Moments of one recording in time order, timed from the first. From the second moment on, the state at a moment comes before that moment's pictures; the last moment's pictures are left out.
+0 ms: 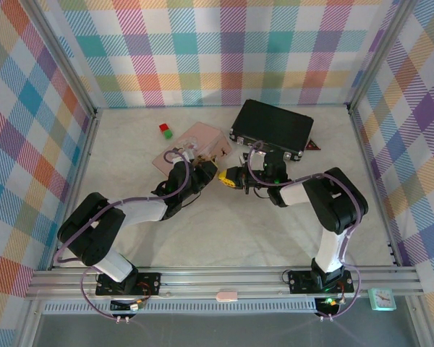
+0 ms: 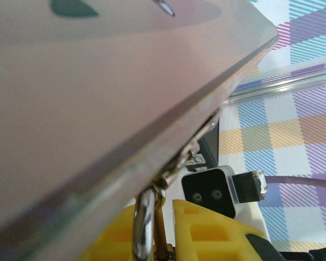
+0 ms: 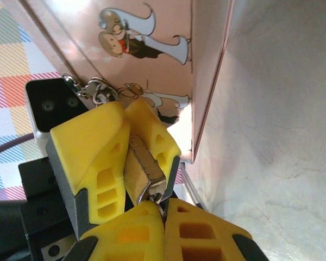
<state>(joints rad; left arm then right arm) -0.66 1.57 0.68 0.57 0.00 -1.17 0.47 1.85 0.73 0.92 -0.92 1.47</state>
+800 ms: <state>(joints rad) -0.66 1.76 0.62 1.13 -0.08 -1.10 0.47 1.89 0.71 1.15 -0.78 2.10</state>
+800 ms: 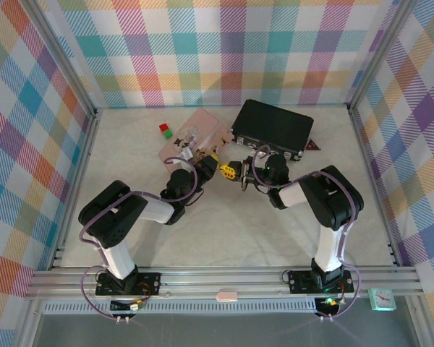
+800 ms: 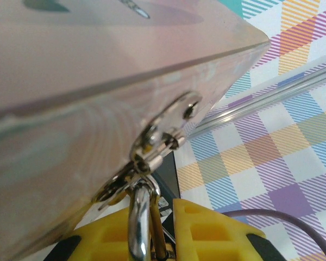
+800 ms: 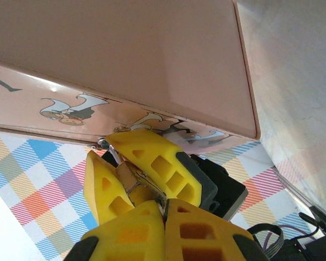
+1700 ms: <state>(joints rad) -0.70 1.65 0.70 0.55 -0.12 -1.14 0.48 2.02 0.65 1.22 -0.73 1.77</state>
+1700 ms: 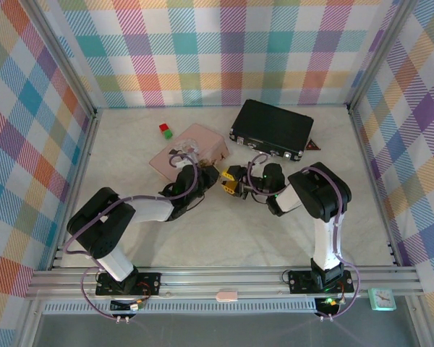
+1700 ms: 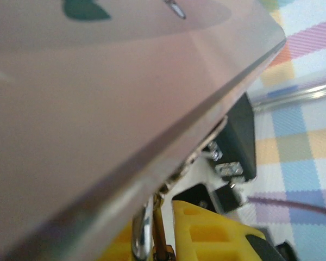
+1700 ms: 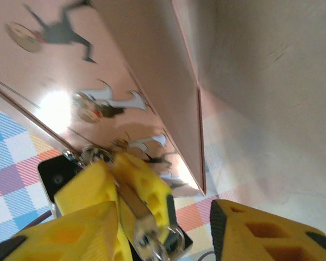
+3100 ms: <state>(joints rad) -0.71 1.64 0.68 0.55 -0.11 -1.21 0.59 1.92 0.51 1.28 -0.53 1.68</state>
